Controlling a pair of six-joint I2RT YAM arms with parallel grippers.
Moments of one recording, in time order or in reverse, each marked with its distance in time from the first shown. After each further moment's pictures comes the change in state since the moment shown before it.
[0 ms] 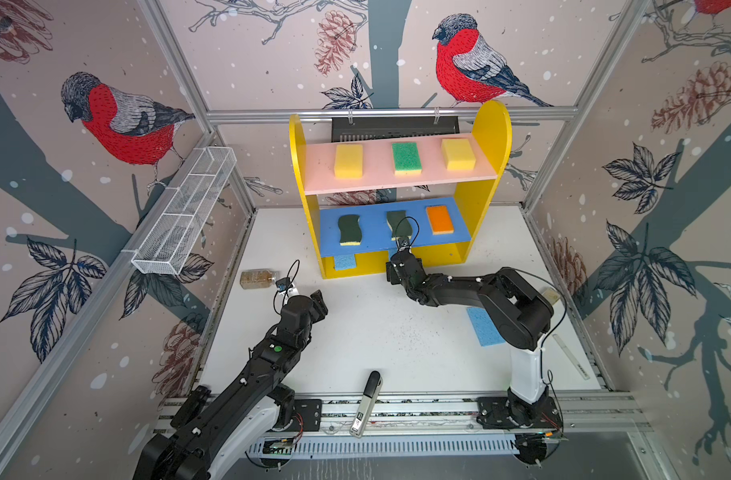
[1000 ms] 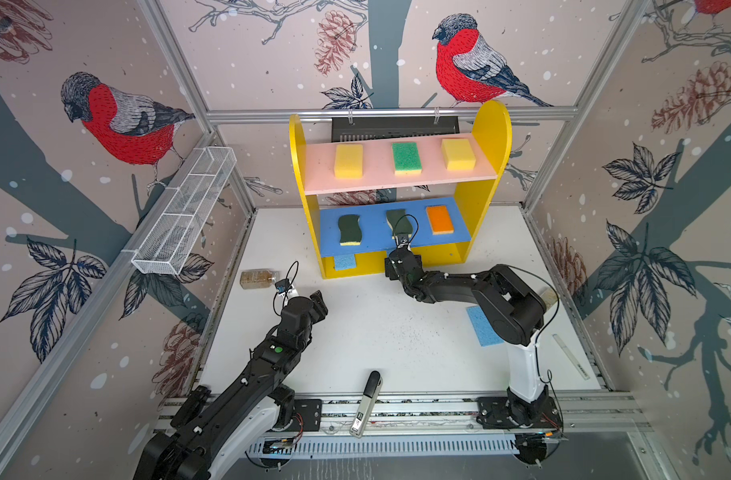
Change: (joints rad) left arm 0.000 0.004 -0.019 0.024 0.000 -0.029; right arm -0.013 0.050 0.047 0.029 0.028 0.000
